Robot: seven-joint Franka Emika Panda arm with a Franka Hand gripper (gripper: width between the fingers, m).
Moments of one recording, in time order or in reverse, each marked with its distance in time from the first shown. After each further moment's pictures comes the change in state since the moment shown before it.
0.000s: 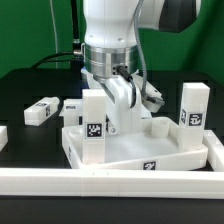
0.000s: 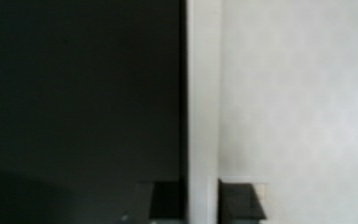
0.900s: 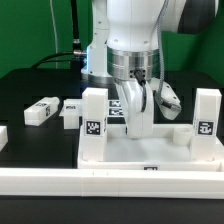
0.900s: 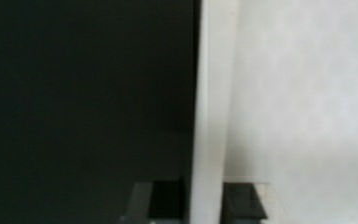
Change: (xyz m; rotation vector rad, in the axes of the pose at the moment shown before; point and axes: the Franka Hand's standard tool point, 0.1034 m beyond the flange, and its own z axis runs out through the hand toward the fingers) arm -0.033 -0.020 0.003 0.019 -0.009 0.298
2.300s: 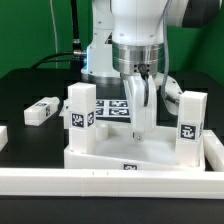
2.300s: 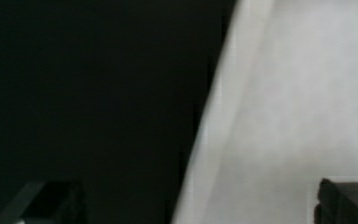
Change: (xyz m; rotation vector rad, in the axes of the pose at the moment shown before) arm -0.012 0.003 -0.003 -0.005 -0.013 0.057
